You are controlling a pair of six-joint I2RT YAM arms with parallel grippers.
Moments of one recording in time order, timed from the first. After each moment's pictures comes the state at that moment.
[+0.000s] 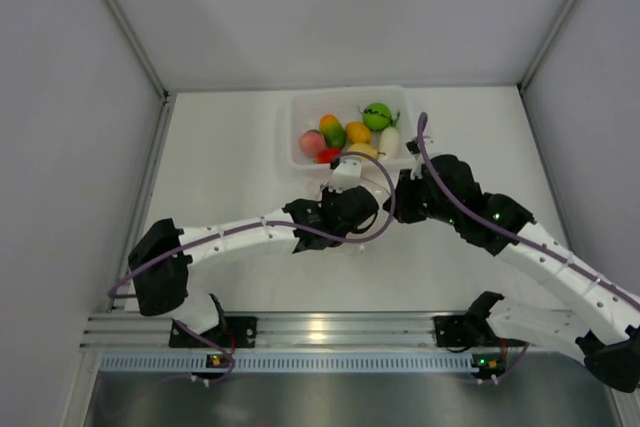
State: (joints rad) left arm -1.13 1.56 1.18 -0.47 -0.70 -0.68; right arm 0.76 0.97 1.00 -0.62 0.02 0.52
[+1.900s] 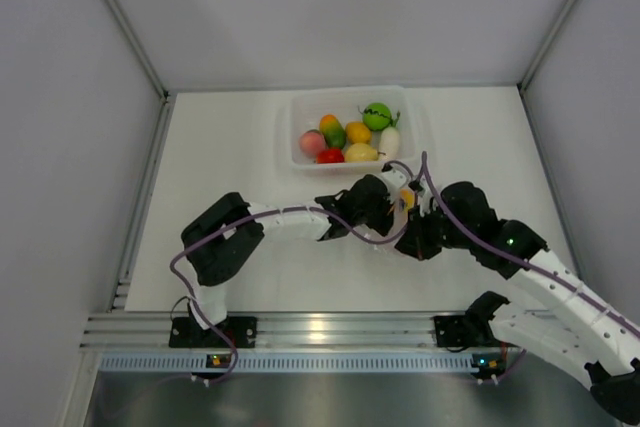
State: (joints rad) left arm -1.00 1.86 1.15 0.10 -0.13 -0.16; right arm 0.67 0.77 0.77 -0.71 -0.31 0.34
